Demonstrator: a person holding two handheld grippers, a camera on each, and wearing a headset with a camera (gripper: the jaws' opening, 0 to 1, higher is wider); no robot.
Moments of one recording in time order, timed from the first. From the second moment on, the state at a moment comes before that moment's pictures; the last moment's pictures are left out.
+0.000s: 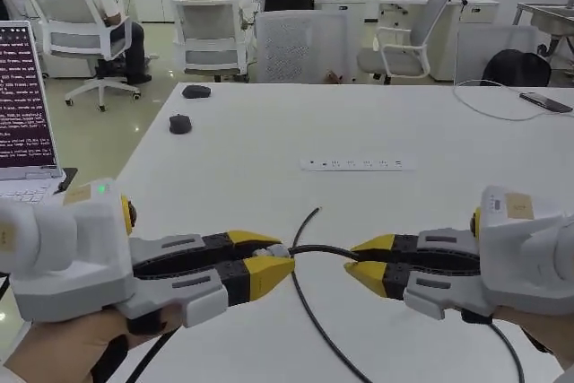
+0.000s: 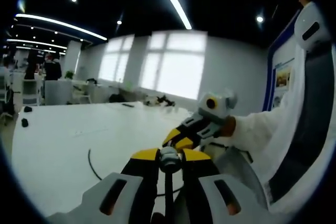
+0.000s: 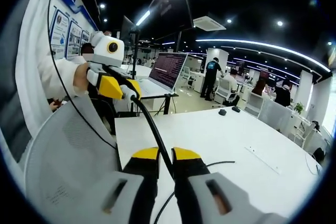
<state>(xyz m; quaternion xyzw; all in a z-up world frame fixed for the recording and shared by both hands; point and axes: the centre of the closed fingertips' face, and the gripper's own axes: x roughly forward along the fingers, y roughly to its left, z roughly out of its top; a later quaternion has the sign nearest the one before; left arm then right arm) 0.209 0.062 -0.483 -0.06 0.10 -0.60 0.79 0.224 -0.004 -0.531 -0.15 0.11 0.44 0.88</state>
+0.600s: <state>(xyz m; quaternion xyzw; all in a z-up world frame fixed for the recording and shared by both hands) 0.192 0.055 -0.482 -0.03 0.10 -0.62 0.77 0.209 0.011 -0.539 -0.20 0.14 0.45 0.86</state>
